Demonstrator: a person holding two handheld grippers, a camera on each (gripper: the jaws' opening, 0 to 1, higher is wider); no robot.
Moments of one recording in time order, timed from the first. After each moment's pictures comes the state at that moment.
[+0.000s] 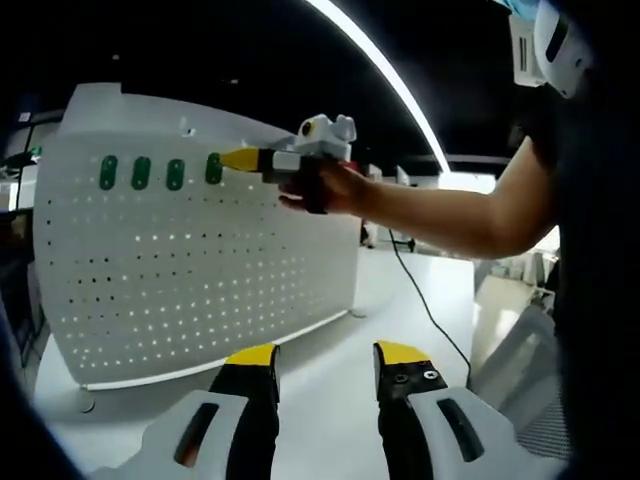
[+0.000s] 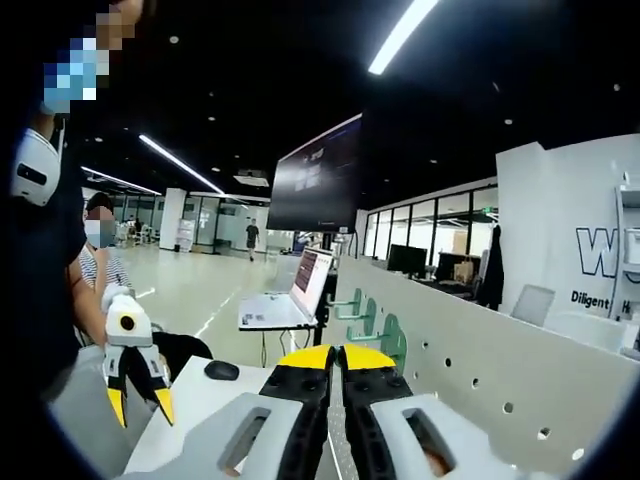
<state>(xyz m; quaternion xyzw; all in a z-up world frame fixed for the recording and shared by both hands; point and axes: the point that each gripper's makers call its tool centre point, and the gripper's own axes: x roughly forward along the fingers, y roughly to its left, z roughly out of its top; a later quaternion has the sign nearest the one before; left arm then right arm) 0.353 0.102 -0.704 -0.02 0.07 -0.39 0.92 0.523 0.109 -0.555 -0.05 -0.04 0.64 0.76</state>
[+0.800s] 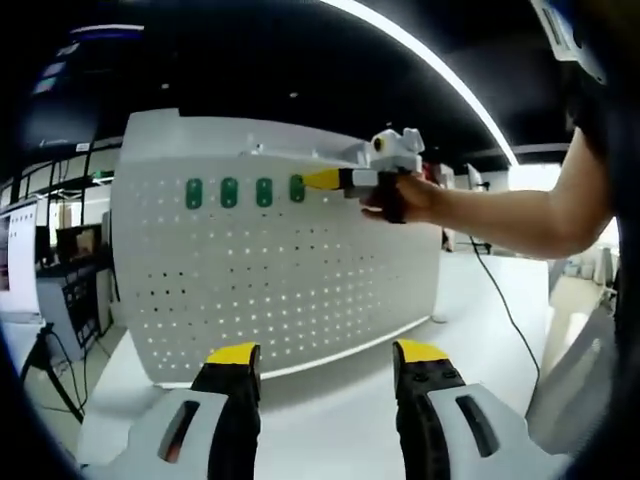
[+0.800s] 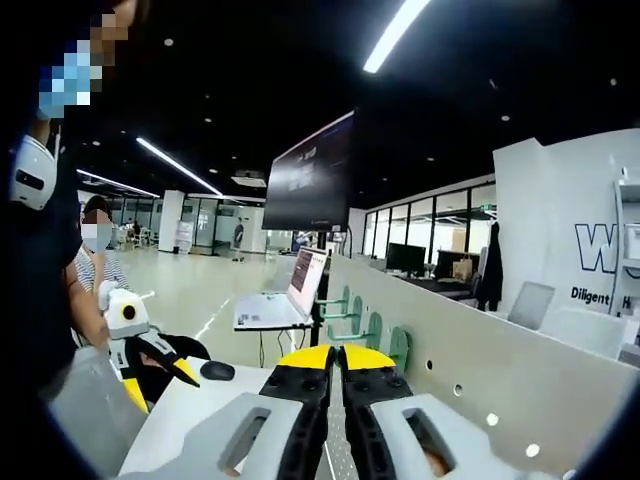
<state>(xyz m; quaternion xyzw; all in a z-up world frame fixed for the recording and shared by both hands) 0.380 0.158 -0.695 0.00 0.05 -0.23 0.97 0.539 0.109 -0.557 -0.05 -0.03 0.64 0.76</state>
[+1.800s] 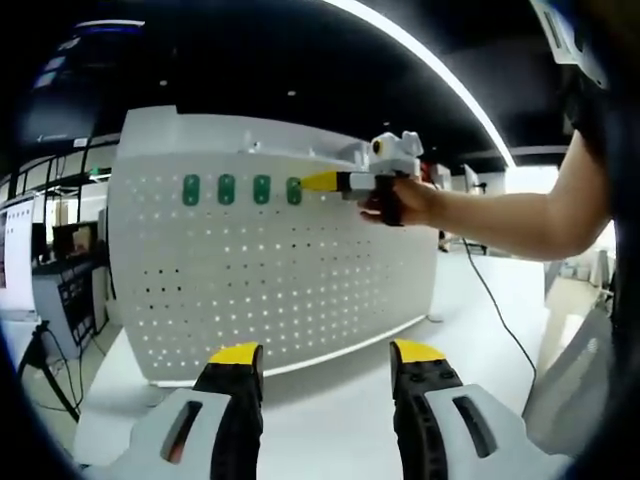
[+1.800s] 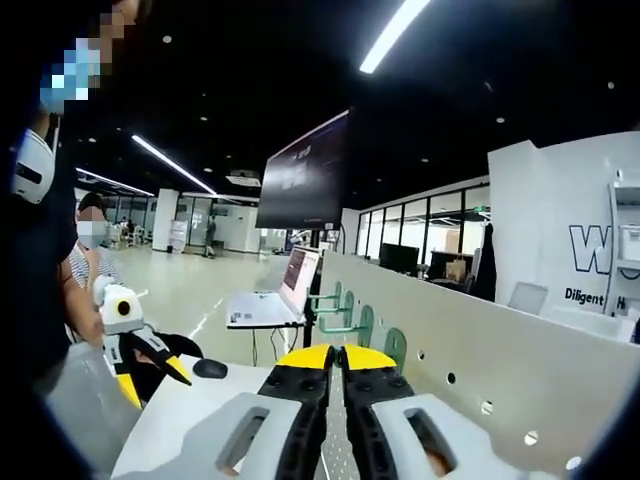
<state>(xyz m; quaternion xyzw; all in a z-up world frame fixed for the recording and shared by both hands) 0.380 0.158 -0.697 0.00 0.05 -0.24 0.97 0.539 0.103 -0.563 -0.05 -0.04 0.63 0.78</state>
